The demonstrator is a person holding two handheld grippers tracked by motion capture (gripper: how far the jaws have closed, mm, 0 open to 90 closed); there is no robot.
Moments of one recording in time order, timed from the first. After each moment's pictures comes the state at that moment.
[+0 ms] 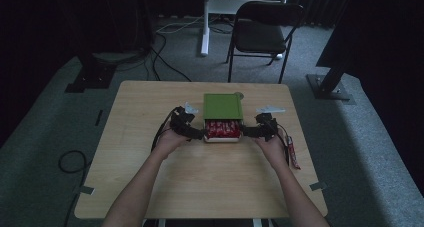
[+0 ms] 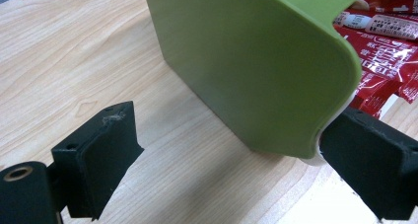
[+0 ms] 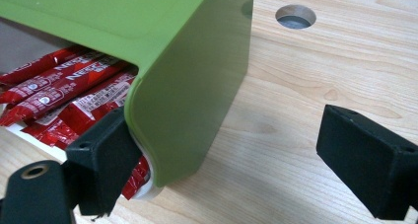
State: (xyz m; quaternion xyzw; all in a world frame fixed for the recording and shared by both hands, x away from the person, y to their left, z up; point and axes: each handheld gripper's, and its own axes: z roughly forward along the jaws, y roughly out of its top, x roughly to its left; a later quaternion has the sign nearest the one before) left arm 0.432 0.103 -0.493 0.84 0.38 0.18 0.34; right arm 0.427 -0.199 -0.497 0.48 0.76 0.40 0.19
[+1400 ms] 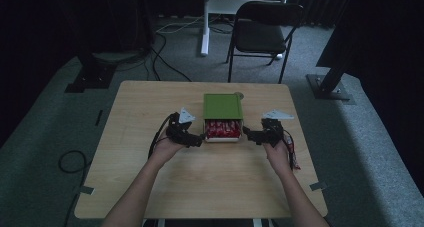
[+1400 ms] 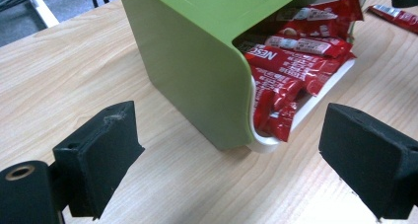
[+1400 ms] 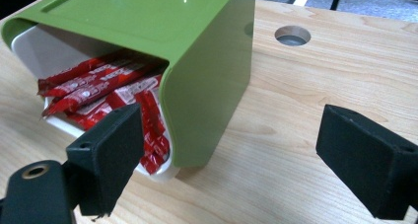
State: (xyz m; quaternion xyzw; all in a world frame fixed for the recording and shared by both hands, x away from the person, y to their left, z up) left arm 0.388 0.110 -0.478 0.82 0.36 0.20 0.39; right arm 0.400 -0.212 -0.491 0.46 0.74 0.44 0.21
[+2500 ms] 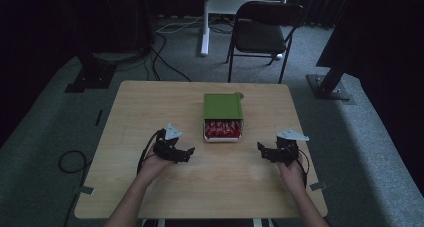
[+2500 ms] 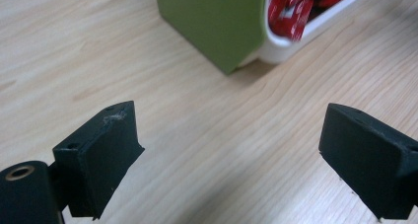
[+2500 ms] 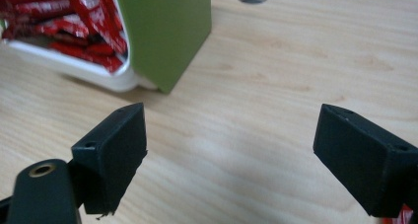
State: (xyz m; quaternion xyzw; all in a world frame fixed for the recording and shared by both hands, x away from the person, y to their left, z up) left arm 0.351 0.148 -0.515 0.82 0.39 0.19 0.38; right arm 0.349 -0.253 -0.520 0.48 0.73 0.41 0.24
